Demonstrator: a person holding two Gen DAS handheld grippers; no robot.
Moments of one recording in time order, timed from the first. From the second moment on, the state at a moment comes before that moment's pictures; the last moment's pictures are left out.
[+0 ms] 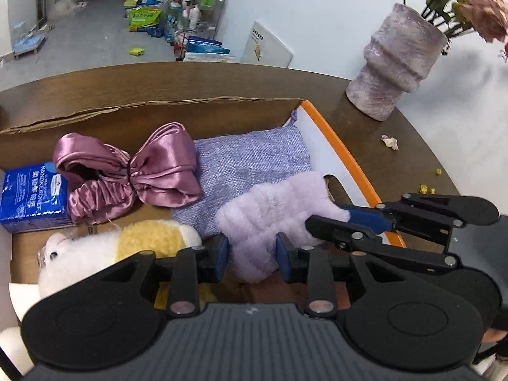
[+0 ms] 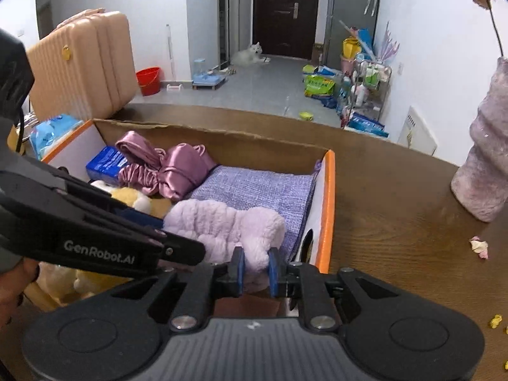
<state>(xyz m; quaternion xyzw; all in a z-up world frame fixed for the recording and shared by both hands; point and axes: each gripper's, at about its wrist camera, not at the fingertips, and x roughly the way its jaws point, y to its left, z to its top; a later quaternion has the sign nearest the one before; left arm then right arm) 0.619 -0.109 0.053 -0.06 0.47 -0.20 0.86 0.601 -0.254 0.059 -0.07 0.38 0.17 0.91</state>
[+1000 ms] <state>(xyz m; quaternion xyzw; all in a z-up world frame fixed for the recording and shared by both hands) 0.225 -0.006 0.222 0.03 0.22 -0.15 0.96 0.270 -0.281 0.240 -0.08 0.18 0.19 0.96</state>
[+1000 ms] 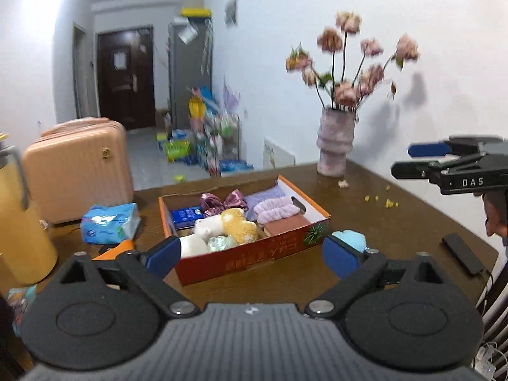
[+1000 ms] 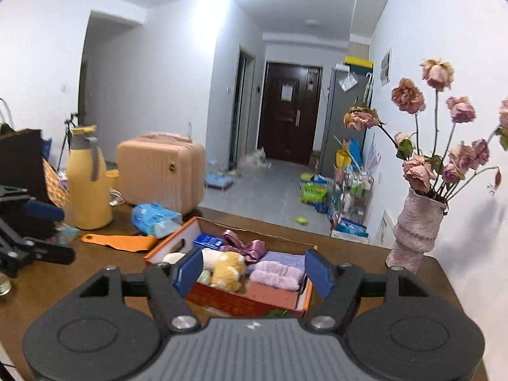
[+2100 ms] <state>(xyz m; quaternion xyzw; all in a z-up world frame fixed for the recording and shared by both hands) 0.190 -0.012 0.063 -0.03 0.23 -0.12 0.97 0.195 -0.334 0.049 0.05 0.17 0.13 0.98</state>
